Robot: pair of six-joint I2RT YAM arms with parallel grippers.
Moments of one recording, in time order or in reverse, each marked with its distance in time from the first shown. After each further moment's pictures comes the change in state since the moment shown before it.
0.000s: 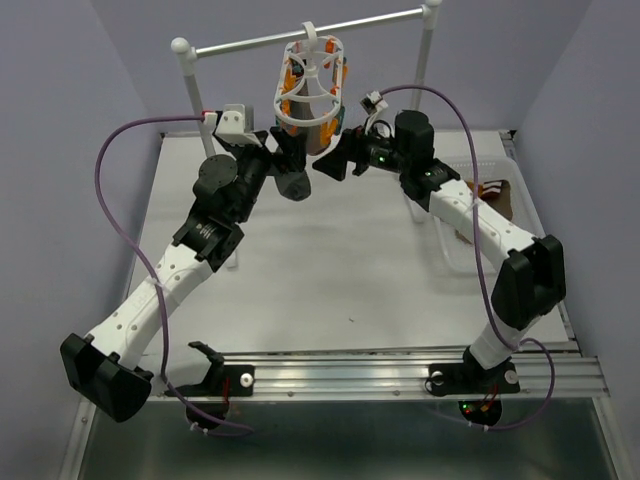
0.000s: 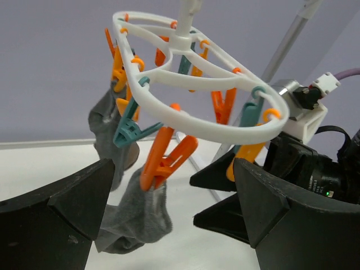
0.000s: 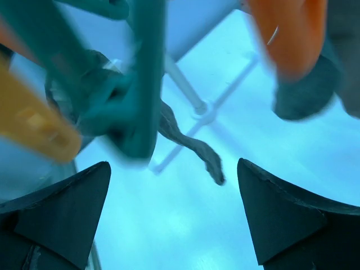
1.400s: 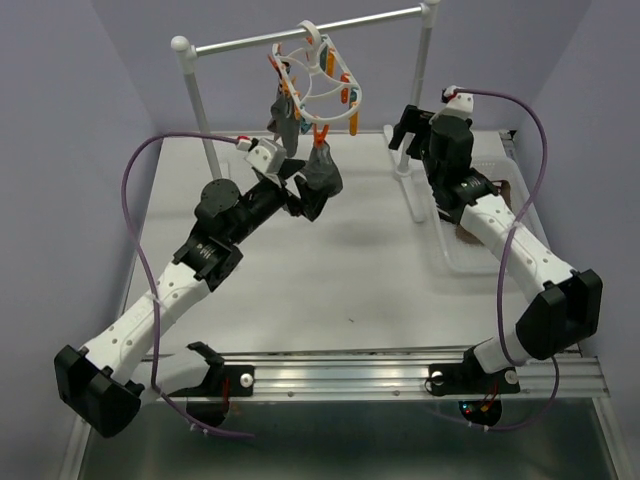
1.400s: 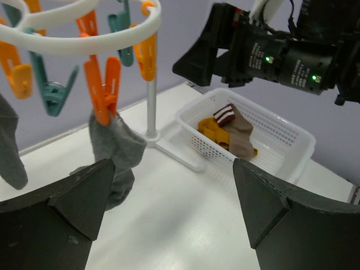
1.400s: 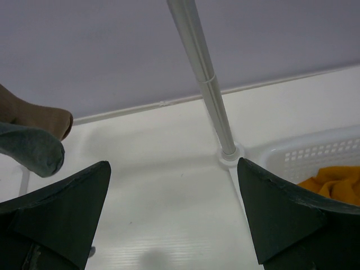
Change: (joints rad) left arm -0.029 -0.145 -0.199 0.053 0.419 0.115; right arm -0.079 -0.278 -0.195 -0.102 1.092 -0.097
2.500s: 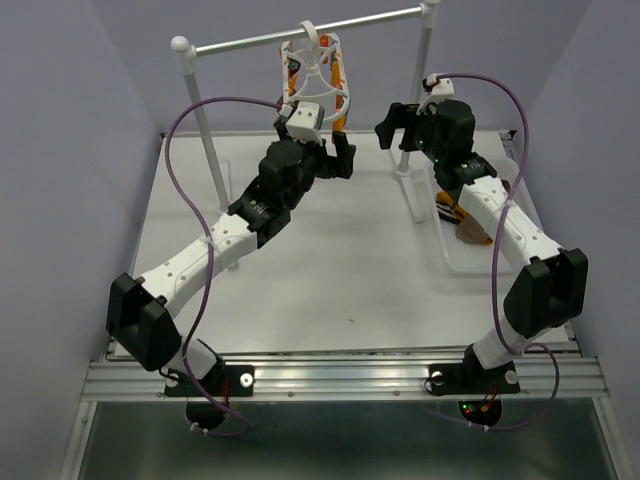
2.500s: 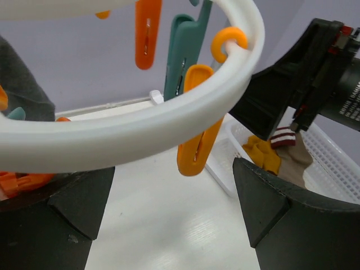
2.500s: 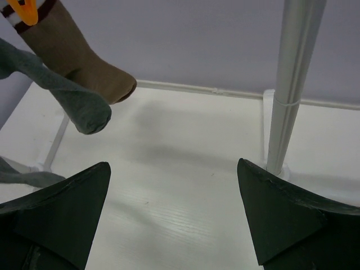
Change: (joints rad) left arm -0.102 0.442 0.340 -0.069 -0.381 -0.067; right arm -0.102 0.156 0.148 -0.025 -0.454 -0.083
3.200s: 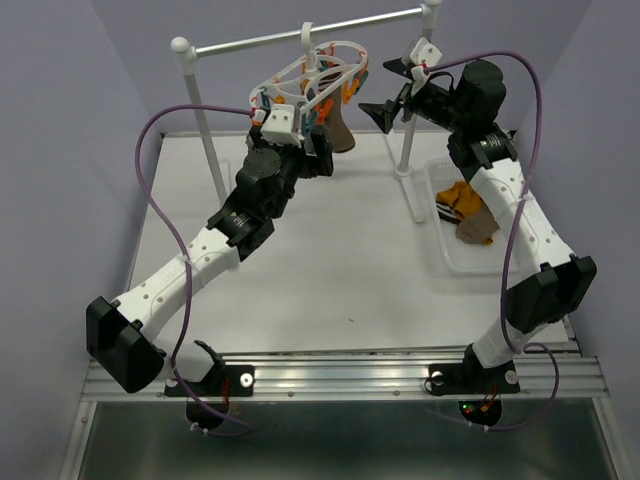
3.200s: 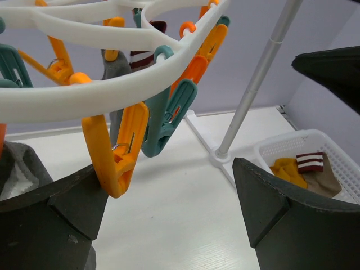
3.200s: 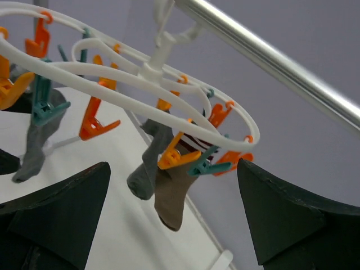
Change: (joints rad) left arm 0.006 -0.140 -0.075 0.010 -0.153 0.053; right arm -0.001 0.012 0.285 0.020 -0.557 -0.584
